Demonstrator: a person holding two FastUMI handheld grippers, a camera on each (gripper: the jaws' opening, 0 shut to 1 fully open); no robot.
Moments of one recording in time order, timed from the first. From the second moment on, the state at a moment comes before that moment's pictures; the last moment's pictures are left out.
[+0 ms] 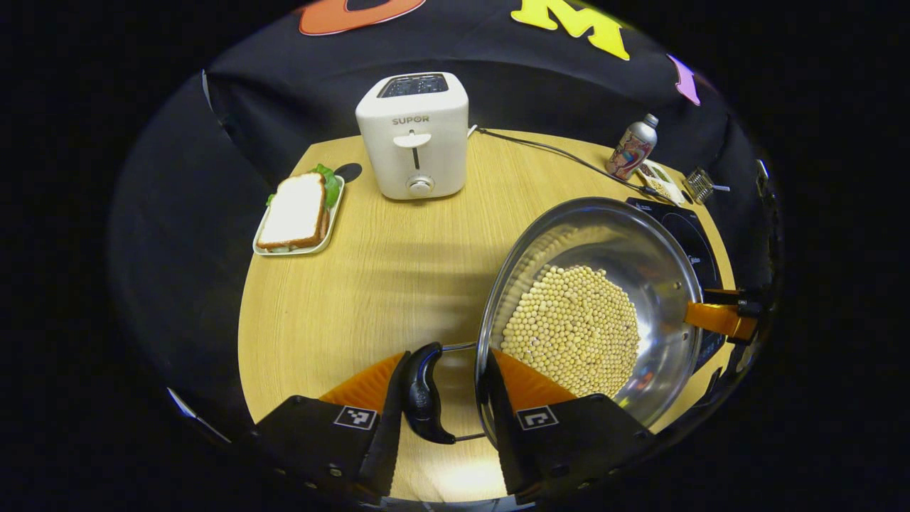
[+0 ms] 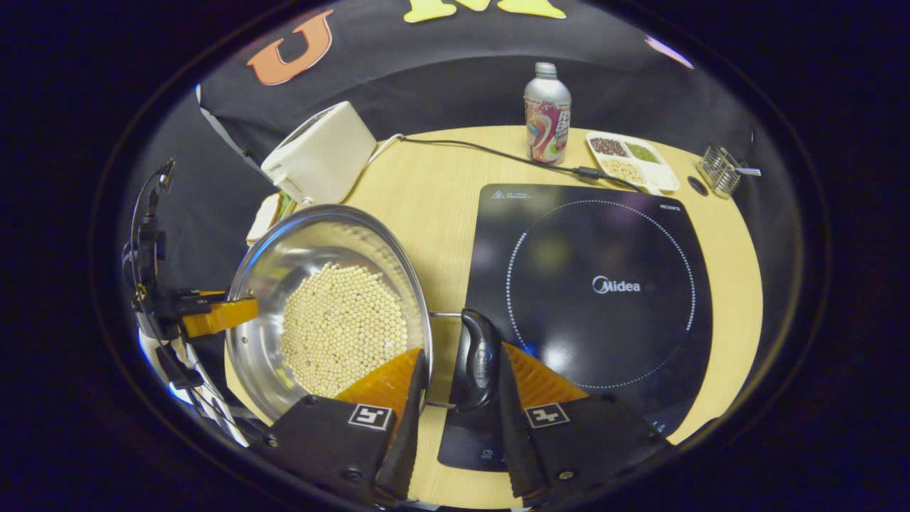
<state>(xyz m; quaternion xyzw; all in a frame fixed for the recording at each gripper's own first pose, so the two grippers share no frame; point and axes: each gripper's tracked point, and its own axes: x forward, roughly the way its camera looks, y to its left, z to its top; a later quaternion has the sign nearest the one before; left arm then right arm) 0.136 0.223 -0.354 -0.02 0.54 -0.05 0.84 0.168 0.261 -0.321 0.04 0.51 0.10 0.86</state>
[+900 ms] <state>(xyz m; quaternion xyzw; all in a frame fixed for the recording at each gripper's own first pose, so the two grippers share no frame) 0.147 0.209 -0.388 -0.01 0.52 -0.10 0.85 0.105 0.124 -0.264 0.03 0.47 0.04 0.88</state>
